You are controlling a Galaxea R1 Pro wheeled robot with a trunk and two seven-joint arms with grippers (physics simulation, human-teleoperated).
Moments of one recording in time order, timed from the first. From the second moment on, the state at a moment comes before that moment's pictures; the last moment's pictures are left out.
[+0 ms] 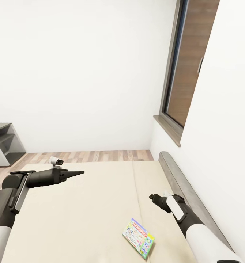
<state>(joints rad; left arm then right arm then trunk) -0.61 0.29 0.16 -1.26 0.14 1.01 -1.57 -0.68 0.01 -0.01 -0.58 -0.65 0.52 -0.22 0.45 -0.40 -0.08</state>
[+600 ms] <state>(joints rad) -0.61 0.29 0.16 -1.26 0.14 1.01 -1.55 -0.68 0.01 -0.01 -0.58 -0.65 0.52 -0.22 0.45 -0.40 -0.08</state>
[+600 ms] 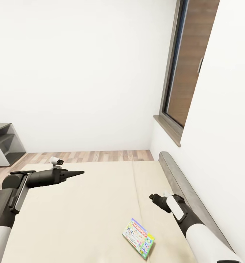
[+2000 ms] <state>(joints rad) -0.61 0.29 0.16 -1.26 0.14 1.01 -1.52 -0.68 0.01 -0.01 -0.58 -0.65 0.52 -0.22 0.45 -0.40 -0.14</state>
